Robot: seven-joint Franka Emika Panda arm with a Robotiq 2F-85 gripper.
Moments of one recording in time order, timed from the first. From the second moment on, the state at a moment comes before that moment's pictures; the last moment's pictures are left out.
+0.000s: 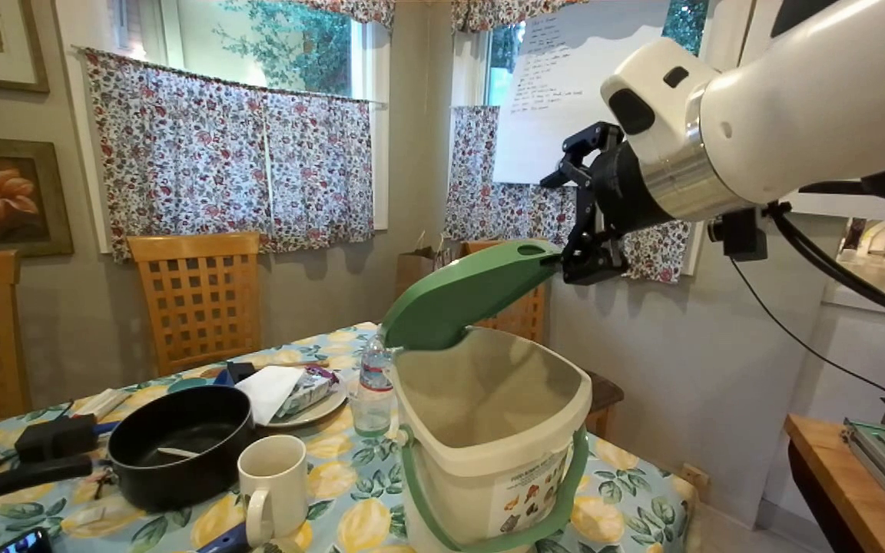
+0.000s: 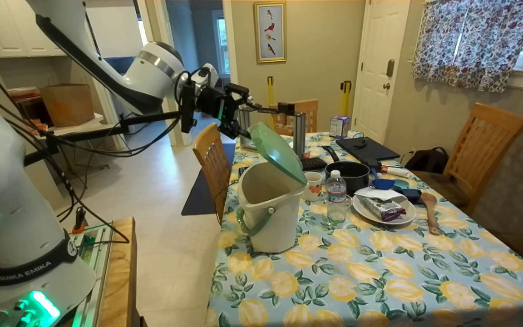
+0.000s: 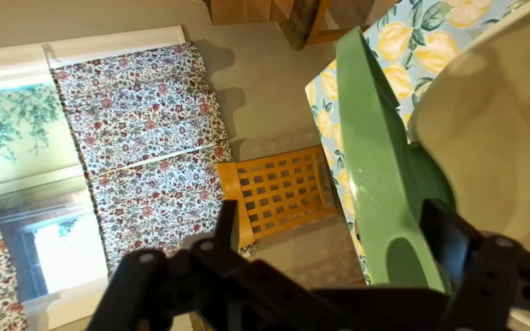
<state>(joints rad) 0.25 -0.18 0.22 -2.51 -1.49 2.09 0.86</state>
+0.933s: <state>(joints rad) 0.21 -0.25 0.14 -2.51 -1.50 2.09 0.77</state>
